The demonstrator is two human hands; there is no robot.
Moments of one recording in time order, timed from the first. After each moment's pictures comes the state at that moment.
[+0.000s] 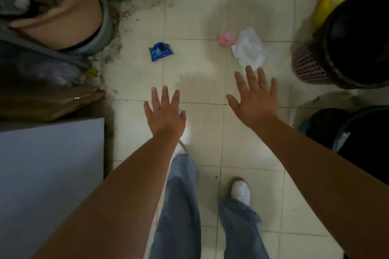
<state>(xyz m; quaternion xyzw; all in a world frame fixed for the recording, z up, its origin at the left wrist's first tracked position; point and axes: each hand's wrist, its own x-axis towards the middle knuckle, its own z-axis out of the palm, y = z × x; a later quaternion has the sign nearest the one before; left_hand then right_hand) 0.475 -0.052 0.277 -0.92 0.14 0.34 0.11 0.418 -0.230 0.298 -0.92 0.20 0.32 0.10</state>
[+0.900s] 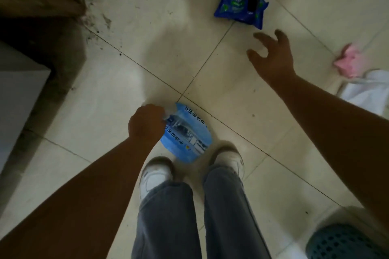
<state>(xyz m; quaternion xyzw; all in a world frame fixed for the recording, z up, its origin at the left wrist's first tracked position) 0.536 0.079 -0.044 -0.87 -0.13 0.47 -0.10 0.657 -0.149 -0.048 -0.92 0.13 0.27 0.24</state>
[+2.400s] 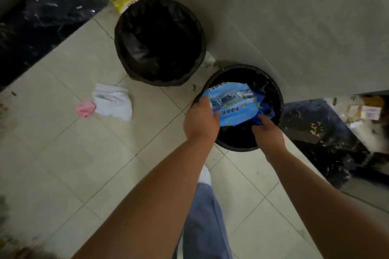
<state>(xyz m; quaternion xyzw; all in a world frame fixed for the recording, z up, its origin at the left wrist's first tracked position) 0.262 -0.441 0.315 -0.79 0.42 0.44 -0.07 0.120 -0.453 0.314 -0.43 0.80 0.08 0.42</state>
